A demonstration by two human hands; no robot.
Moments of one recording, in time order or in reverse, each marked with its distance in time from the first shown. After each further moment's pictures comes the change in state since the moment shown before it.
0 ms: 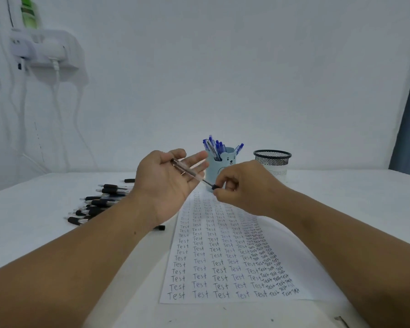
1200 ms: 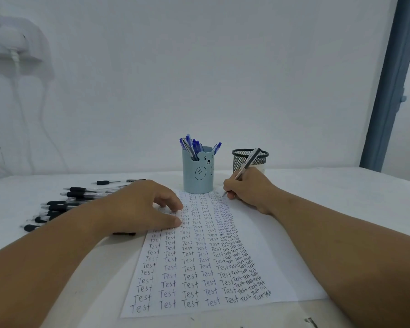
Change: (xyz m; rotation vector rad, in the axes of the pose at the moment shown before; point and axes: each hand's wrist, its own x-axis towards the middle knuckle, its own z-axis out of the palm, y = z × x) left_hand 0.006 0.003 -0.034 1.752 -0.262 -0.035; right_hand 0.009 0.083 0.009 0.434 0.044 0.606
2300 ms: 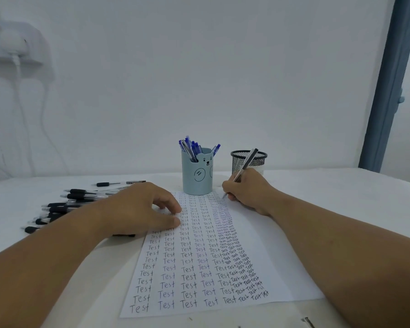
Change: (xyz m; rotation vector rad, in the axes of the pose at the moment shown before) left_hand -0.003 0.002 0.000 -0.037 0.003 -0.009; right_hand -0.005 -0.003 0.001 -0.045 0.008 -0.053
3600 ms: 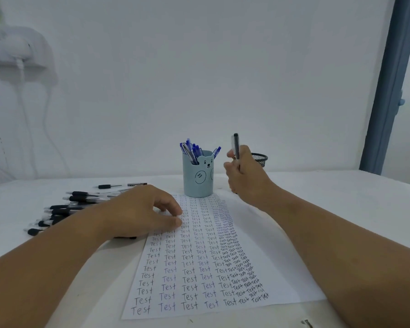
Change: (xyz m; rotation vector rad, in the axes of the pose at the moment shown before) left_hand 0.002 -0.002 0.001 -0.008 0.000 0.034; right_hand 0.004 -0.017 0.000 0.157 0.102 -0.284
